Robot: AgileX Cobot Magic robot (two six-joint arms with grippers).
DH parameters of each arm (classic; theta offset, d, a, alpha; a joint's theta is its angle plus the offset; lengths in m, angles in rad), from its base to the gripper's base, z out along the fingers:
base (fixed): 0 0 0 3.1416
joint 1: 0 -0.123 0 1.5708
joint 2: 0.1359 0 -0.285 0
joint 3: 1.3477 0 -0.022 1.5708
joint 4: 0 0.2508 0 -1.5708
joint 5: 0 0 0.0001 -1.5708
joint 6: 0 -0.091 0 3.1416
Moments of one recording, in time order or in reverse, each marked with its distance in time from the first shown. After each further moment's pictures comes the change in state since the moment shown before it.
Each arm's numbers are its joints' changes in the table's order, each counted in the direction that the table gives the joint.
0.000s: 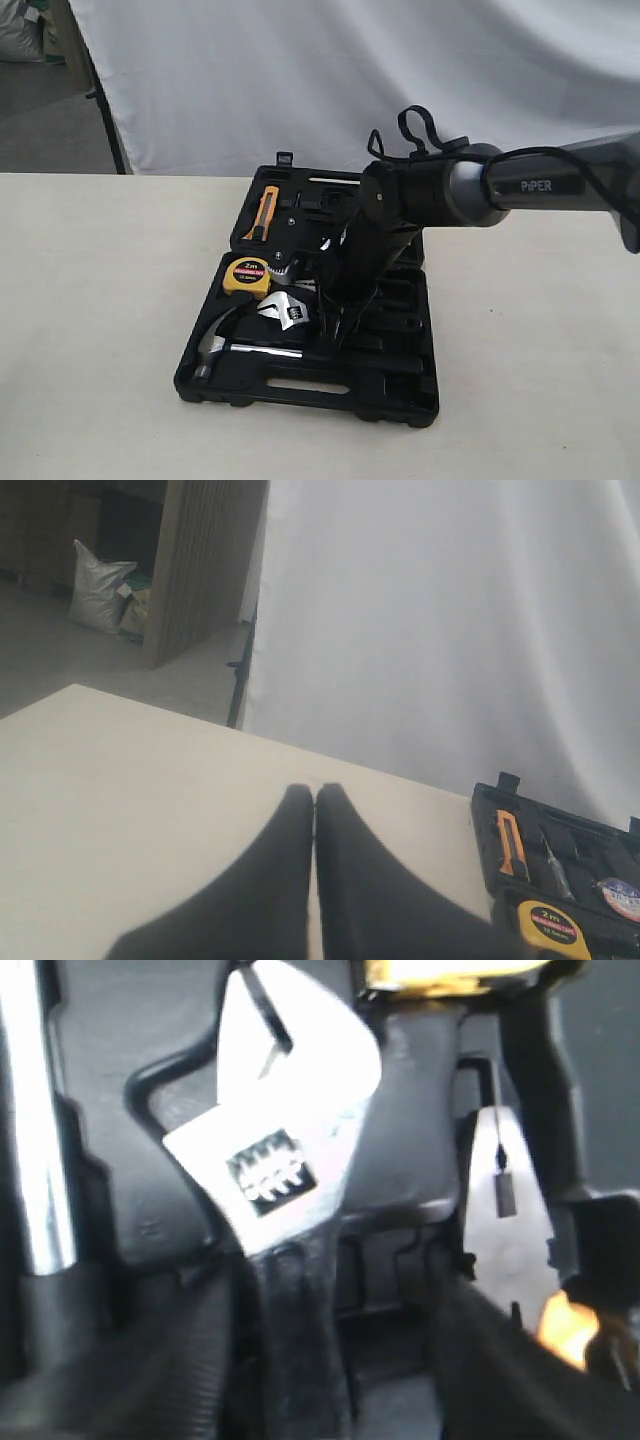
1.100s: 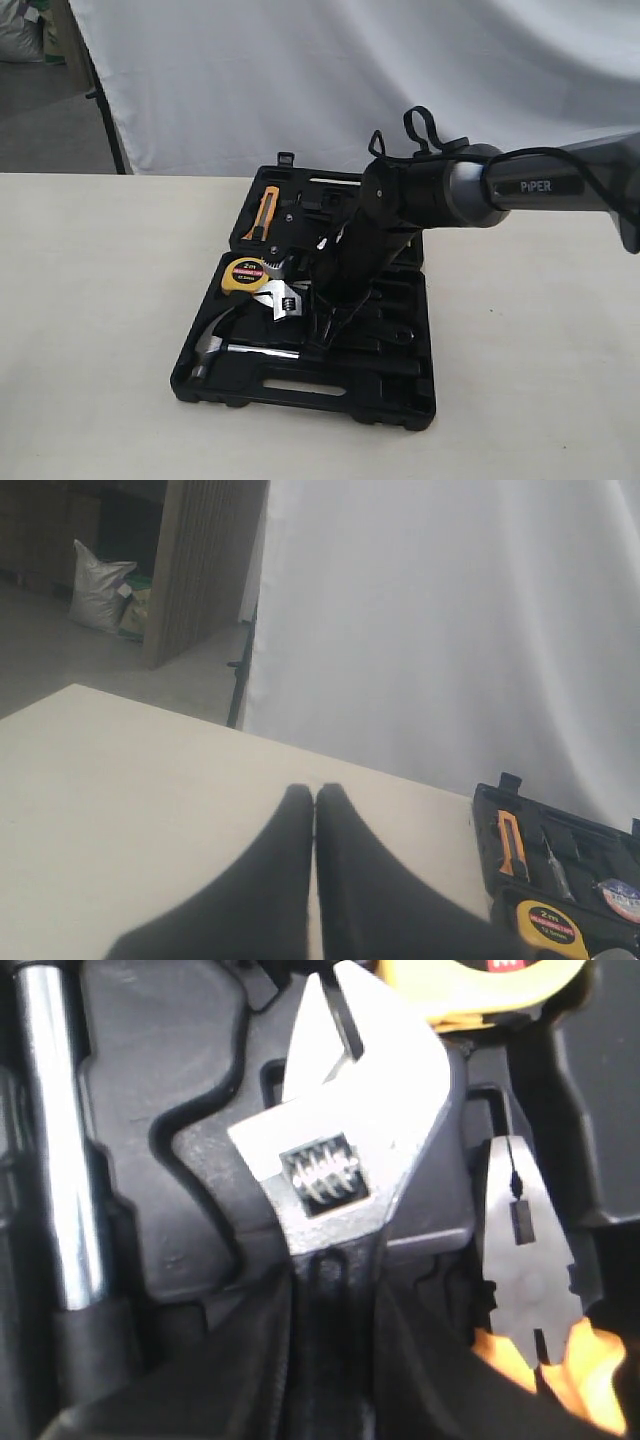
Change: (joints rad) left arm 0.000 0.000 0.000 0.000 0.000 0.000; right arm 0.000 0.000 0.000 0.105 0.000 0.031
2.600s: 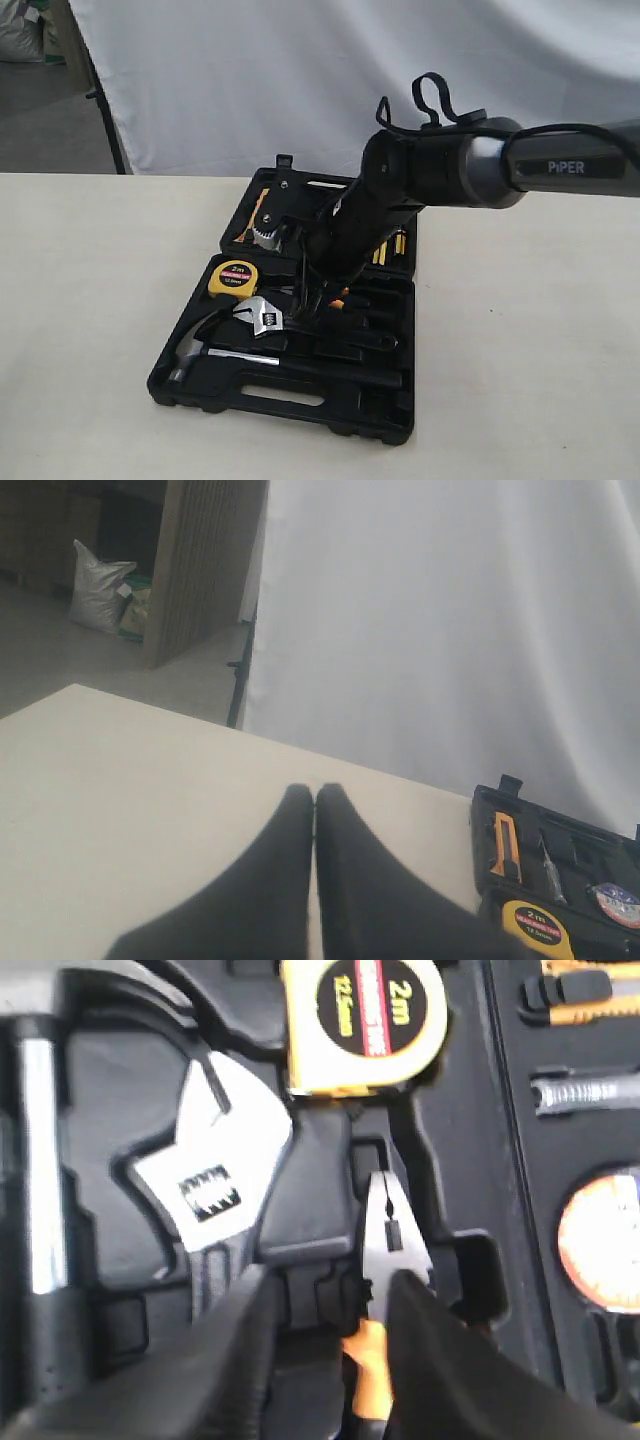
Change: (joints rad) left arm 0.000 0.000 0.000 0.000 0.000 0.000; right arm -0.015 -0.076 0.000 -0.011 -0.035 -0.041
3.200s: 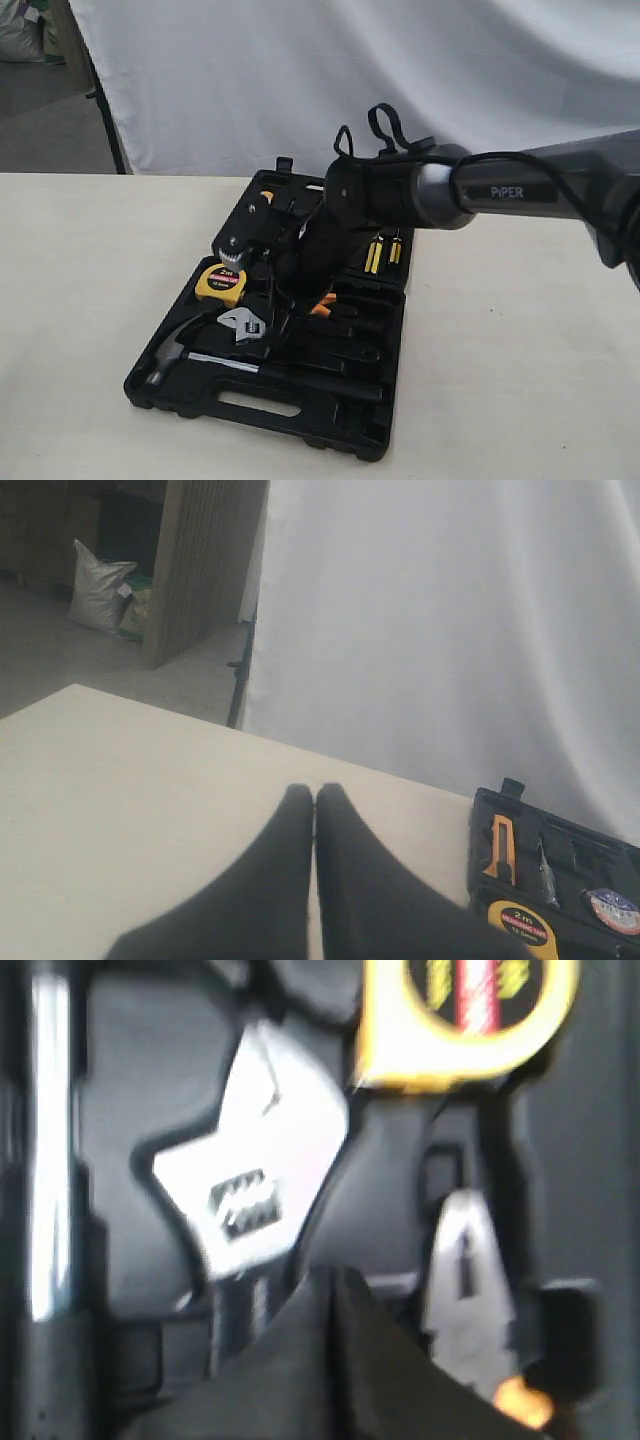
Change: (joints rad) left arm 0.000 0.000 0.000 0.000 0.000 0.000; right arm -0.058 0.085 -0.054 0.026 0.006 -0.027
